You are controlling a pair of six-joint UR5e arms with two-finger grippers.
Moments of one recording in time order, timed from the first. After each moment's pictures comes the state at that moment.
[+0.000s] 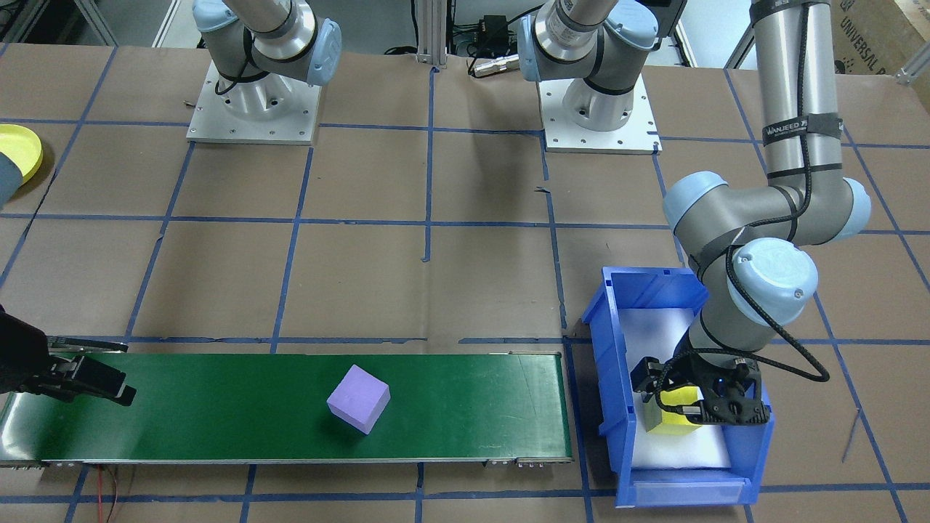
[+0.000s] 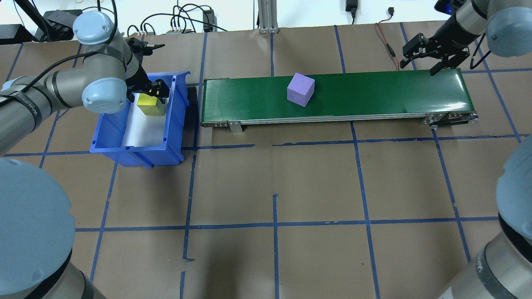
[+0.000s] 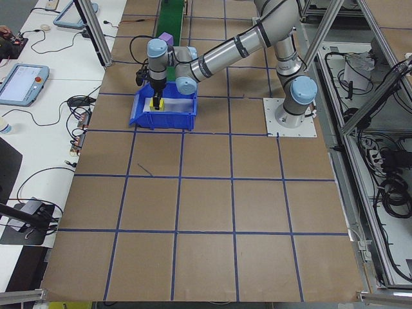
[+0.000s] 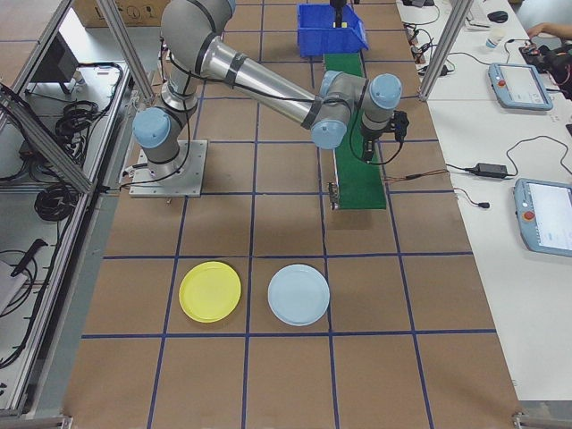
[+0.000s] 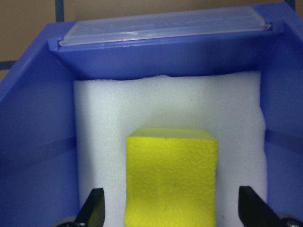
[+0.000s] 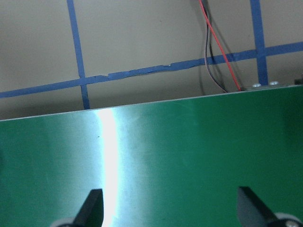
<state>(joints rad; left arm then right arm) -1.41 -2.06 -1.65 -0.88 1.63 0.22 1.23 -1.10 1.44 -1.90 -1.27 -0.22</state>
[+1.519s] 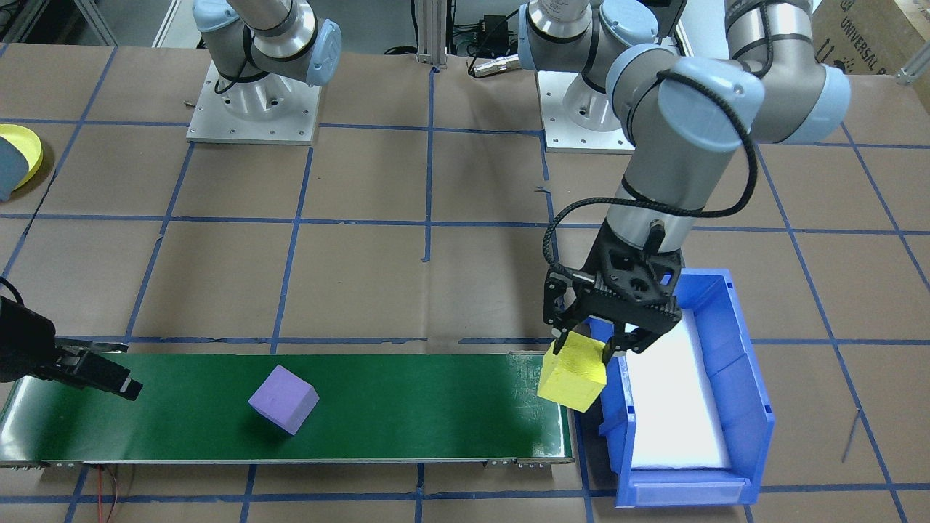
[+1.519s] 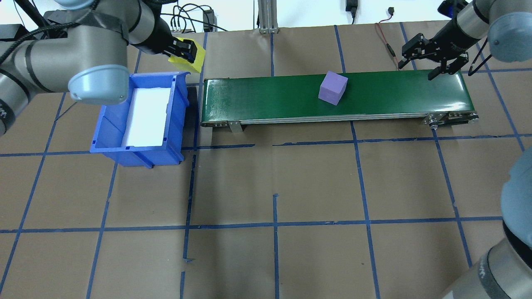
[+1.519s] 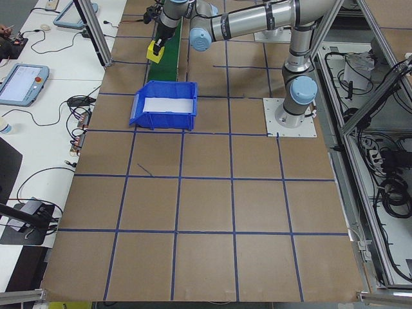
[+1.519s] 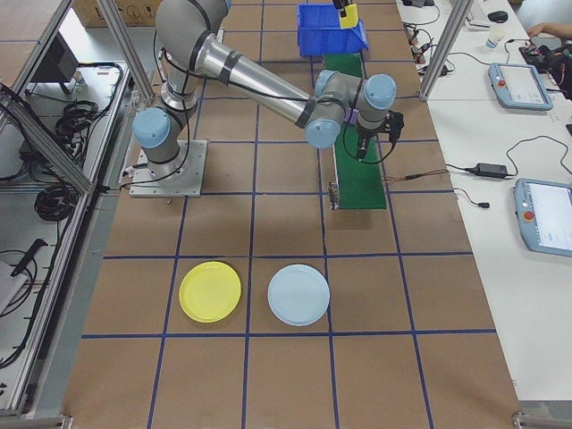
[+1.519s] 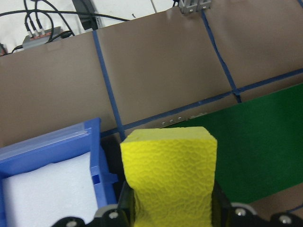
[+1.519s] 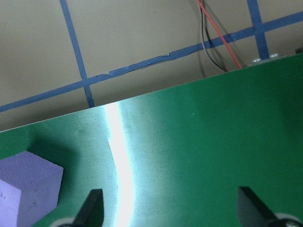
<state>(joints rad) -1.62 -1.84 -1.65 -0.86 1.43 0.28 1.23 -1.13 1.48 -1.91 -1.26 -0.10</state>
